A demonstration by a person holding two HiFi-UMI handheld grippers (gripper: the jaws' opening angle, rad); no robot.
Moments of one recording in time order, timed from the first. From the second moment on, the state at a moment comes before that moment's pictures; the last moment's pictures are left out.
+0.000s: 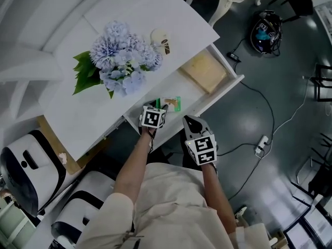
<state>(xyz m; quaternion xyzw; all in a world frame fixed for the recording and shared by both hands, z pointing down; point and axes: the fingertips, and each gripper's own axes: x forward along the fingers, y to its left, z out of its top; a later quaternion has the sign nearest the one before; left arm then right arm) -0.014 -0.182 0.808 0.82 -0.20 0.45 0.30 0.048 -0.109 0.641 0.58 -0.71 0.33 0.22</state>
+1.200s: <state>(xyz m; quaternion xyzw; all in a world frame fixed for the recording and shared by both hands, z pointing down) -0.028 -0.182 0.796 0.83 -0.21 0.44 0.26 0.053 -0.120 0.631 0.58 -0.72 0.32 0.21</state>
